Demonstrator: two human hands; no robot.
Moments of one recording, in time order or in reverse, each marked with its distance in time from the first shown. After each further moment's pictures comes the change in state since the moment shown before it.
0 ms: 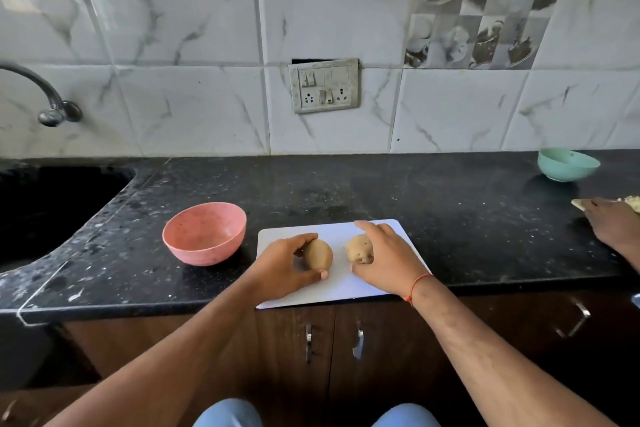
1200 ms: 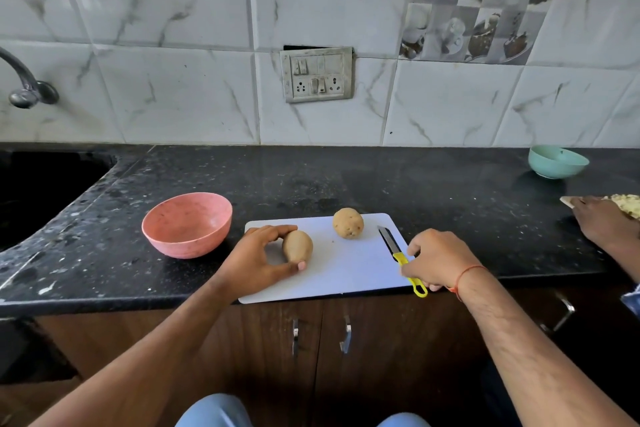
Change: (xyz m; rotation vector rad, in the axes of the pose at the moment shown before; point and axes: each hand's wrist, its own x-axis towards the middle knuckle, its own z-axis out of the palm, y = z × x) left_hand -0.003 -0.030 -0.002 -0.037 0.134 0.077; right_hand -0.032 0.022 -0.077 -0.279 -0.109 0.382
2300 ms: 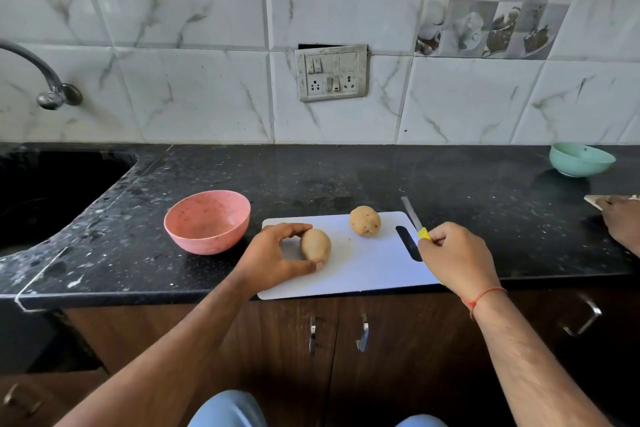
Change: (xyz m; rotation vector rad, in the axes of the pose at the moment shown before) left_hand -0.003 0.009 -0.006 -0.077 0.008 -0.075; right_hand -0.023 -0.014 0.014 0.377 0.327 0.016
